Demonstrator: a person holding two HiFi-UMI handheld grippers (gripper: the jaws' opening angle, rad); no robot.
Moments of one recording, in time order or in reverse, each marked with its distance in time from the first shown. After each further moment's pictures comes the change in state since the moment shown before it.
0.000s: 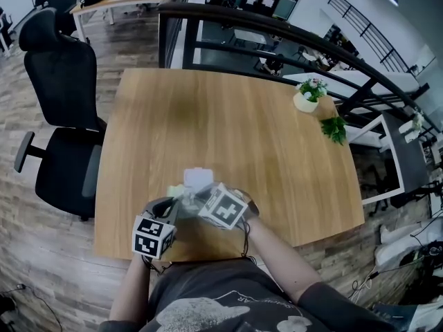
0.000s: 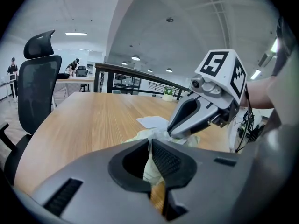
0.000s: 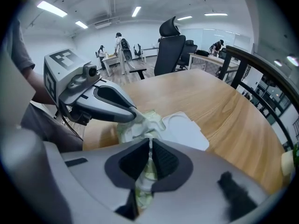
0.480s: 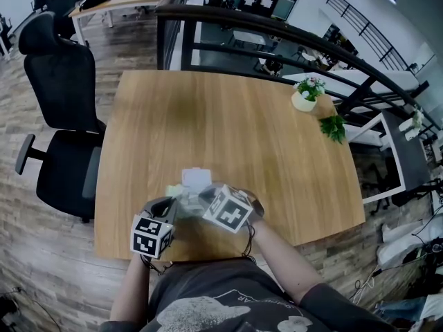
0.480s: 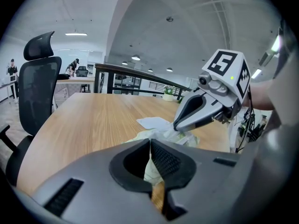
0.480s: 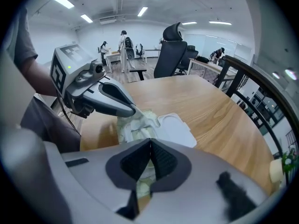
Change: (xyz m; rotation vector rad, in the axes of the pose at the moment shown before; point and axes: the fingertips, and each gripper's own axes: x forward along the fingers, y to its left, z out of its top) left arm -0.002 0.000 0.003 0.003 -0.003 0.012; right arm -0.022 -0.005 -0.005 -0.068 -0.011 -0.069
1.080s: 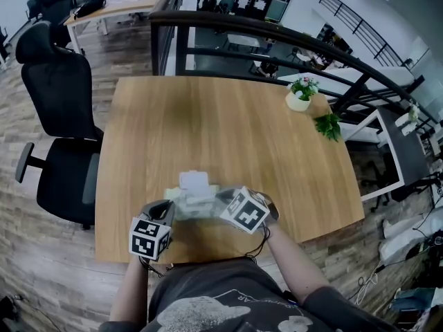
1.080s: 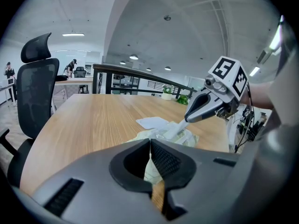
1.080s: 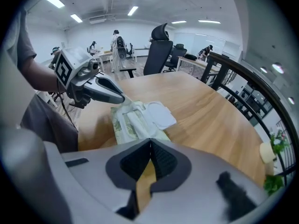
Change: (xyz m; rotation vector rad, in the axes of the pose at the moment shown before) left arm -0.005 0.000 0.001 0.023 0.019 -0.011; right arm -0.032 -0.022 -0.042 0.087 0.016 -0.085
